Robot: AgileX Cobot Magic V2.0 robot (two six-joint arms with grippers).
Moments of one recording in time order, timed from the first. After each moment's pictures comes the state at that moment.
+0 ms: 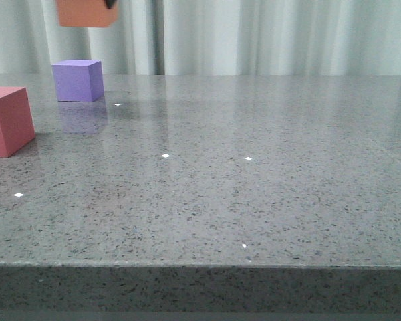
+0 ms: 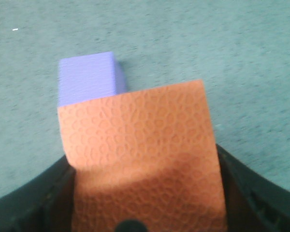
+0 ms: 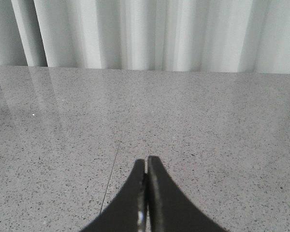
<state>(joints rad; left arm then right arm) -0.50 1.82 -1.86 0.43 1.05 -0.39 0.10 0.41 -0.39 -0.27 0.18 0.30</state>
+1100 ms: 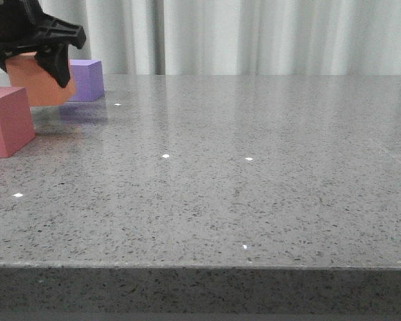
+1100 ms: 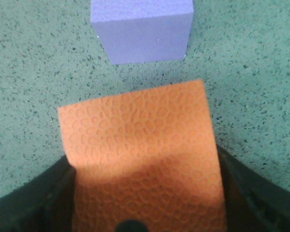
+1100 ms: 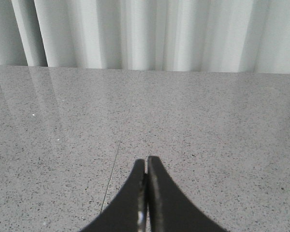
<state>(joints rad) -0.29 1.79 -1.46 0.28 0.69 -0.28 0.10 0.41 -0.39 -0.27 0.18 0.30</state>
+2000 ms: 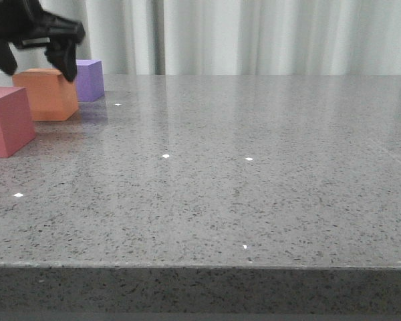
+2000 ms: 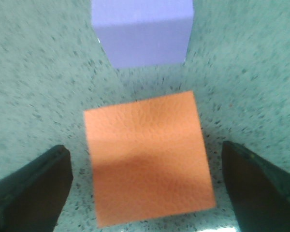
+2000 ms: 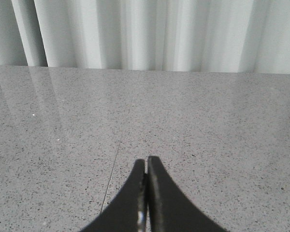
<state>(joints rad) -0.29 1.76 -1.45 0.28 0.68 -0.28 0.10 0.41 -0.39 -0.27 0.18 0.30</state>
